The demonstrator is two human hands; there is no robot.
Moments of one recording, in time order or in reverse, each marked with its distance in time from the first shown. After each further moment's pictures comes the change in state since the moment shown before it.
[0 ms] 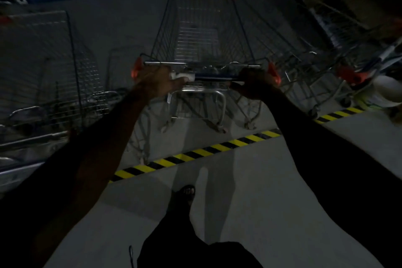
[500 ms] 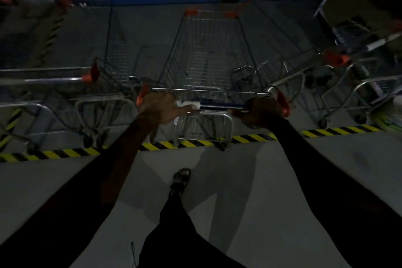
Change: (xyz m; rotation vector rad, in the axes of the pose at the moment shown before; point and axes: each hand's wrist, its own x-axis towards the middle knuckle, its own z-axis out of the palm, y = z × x) left_hand -0.269 0.109 0.055 0.088 0.028 -0.137; right_hand -0.230 0.066 0.076 -0.013 -0.009 -0.162
